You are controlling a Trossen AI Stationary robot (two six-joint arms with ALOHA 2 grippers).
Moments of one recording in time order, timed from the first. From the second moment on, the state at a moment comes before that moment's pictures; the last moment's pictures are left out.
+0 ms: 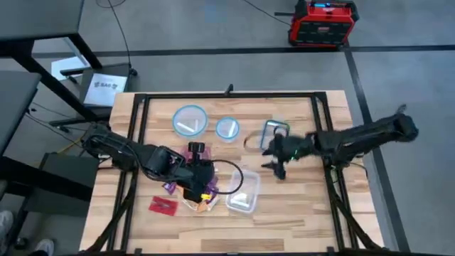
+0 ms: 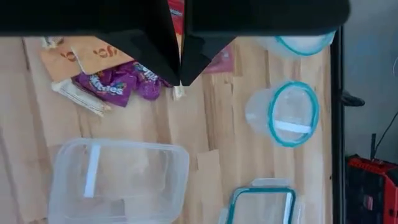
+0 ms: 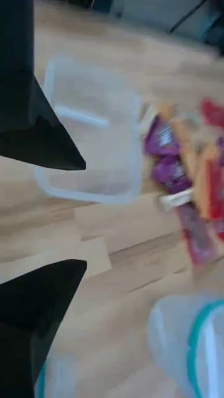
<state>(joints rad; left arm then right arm) -0.44 1.63 1.69 -1.09 -0.52 -0.09 0.20 1.19 0.70 -0.26 0.19 0.34</state>
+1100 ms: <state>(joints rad) -0.49 1.63 1.69 -1.24 -0.52 -0.17 0.03 1.54 0.99 -0.58 -0.01 0.13</state>
